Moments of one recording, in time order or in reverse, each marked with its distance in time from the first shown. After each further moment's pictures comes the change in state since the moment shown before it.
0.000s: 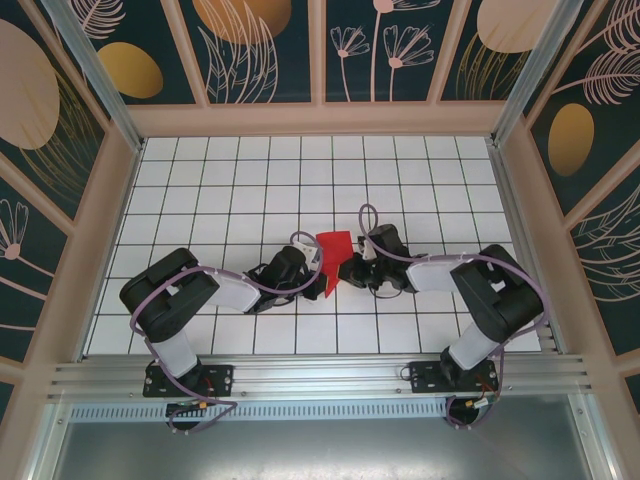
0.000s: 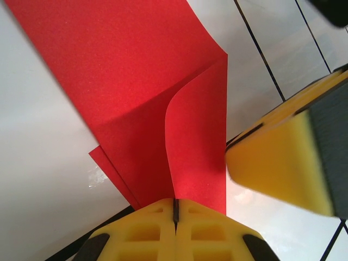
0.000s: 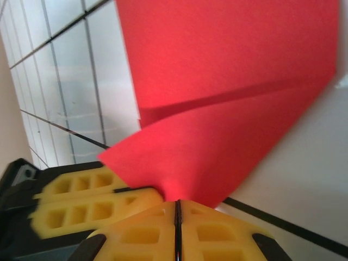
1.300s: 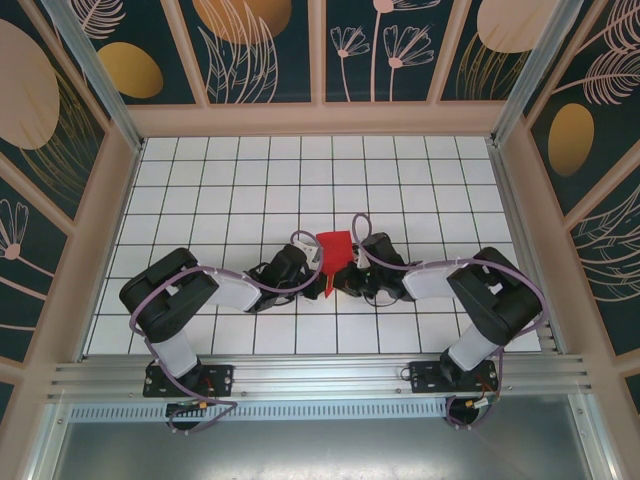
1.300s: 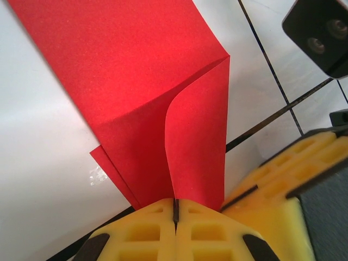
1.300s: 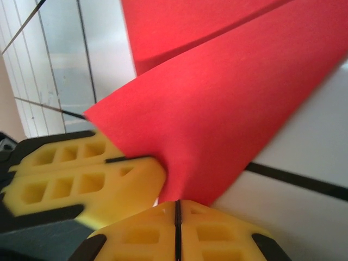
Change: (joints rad) left arm 0.000 -0.002 0.013 -0.027 -0.004 -0.006; right arm 0.087 -0.023 -0.038 0.041 0.029 0.071
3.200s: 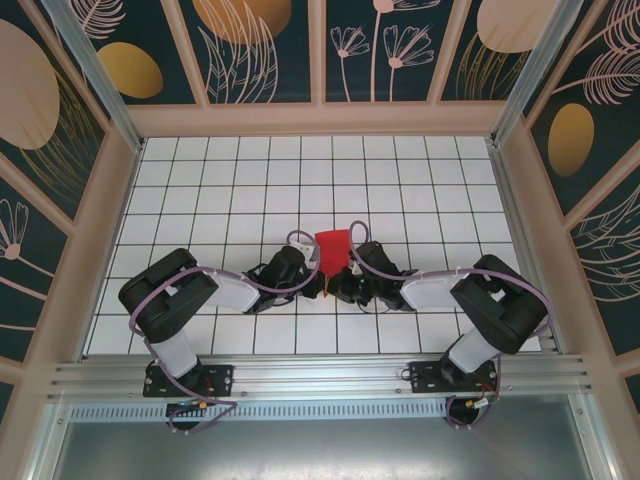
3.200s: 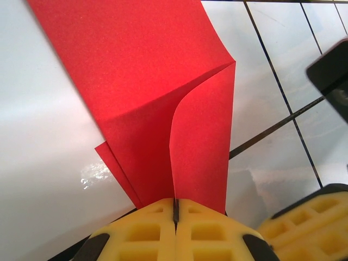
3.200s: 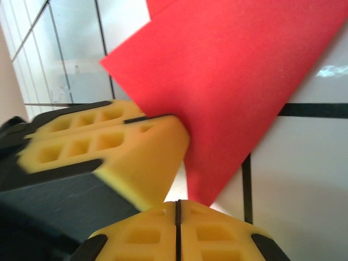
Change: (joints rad) left arm 0.000 -0.005 -0.018 0.027 -0.015 -0.055; right arm 0.102 -0.053 -0.039 0.050 0.102 0.150
